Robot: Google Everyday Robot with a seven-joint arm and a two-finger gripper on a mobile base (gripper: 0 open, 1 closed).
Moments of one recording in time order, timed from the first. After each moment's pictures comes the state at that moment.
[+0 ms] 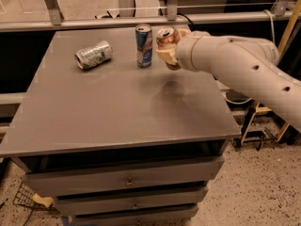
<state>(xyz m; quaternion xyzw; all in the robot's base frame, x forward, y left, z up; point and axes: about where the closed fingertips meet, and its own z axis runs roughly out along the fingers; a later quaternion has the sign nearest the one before) 0.676 -0.049 0.929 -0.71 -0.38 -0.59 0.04</state>
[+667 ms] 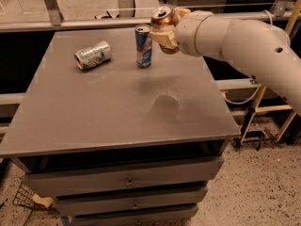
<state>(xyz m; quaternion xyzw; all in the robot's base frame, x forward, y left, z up) 0.661 -0.032 0.992 -0.66 -0.40 -0.63 0.07</state>
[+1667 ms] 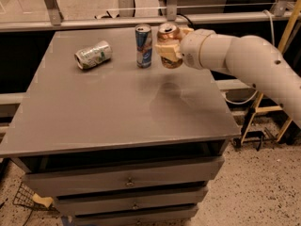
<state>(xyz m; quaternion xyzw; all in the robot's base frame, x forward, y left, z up) 0.673 -0.048 0.942 -0.69 -0.36 -0.61 0.14</state>
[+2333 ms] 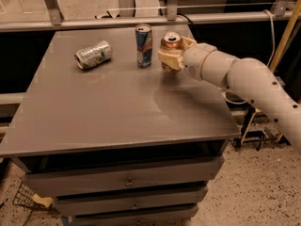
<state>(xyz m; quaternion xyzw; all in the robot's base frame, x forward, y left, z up) 0.686 -0.059 0.914 -0.66 -0.33 -0.65 0.18</state>
